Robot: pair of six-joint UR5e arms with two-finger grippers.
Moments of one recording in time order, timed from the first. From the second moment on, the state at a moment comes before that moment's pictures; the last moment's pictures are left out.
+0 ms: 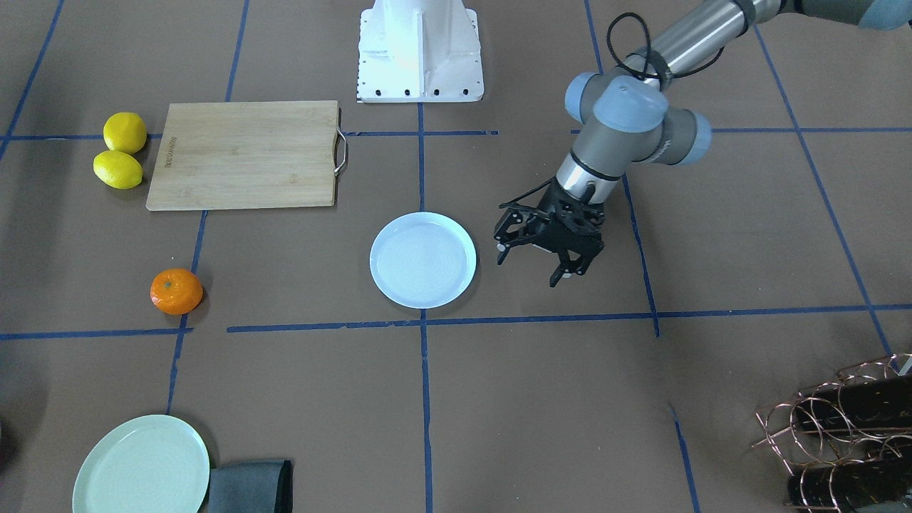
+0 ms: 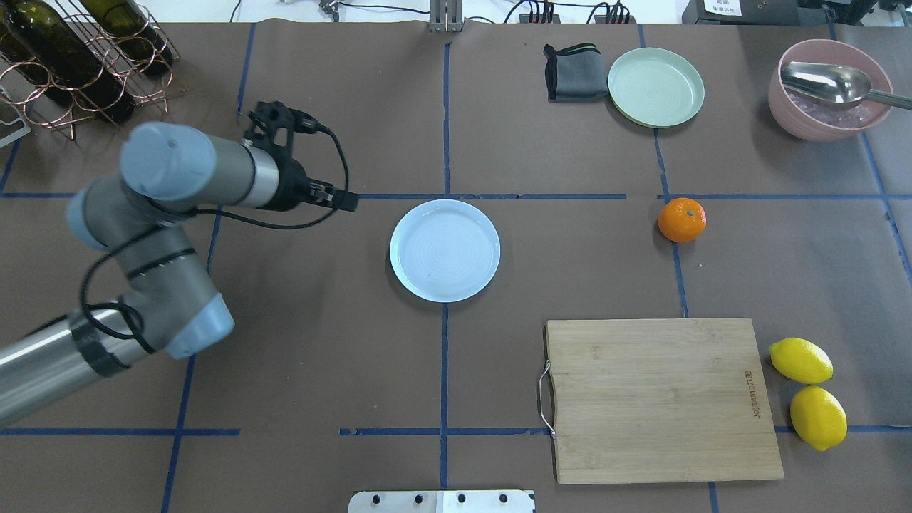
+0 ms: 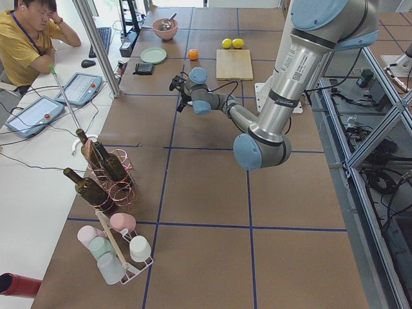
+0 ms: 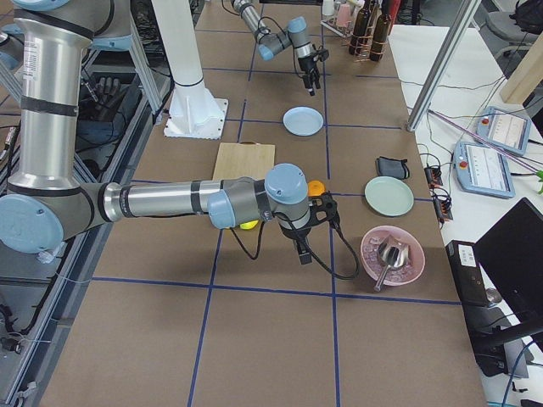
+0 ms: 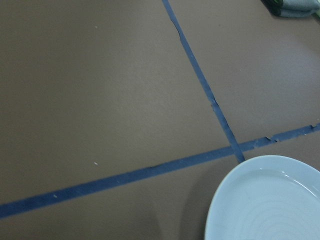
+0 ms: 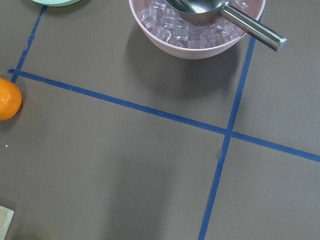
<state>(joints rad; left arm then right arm) -0.75 -2.02 -1.63 -2.18 -1.89 -0.78 1.55 -1.72 1.84 -1.38 2.41 -0.04</state>
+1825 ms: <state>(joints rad) -1.58 -1.41 -1.73 -1.64 -2.33 0.10 1.37 -1.59 1.85 -1.33 2.33 0.19</state>
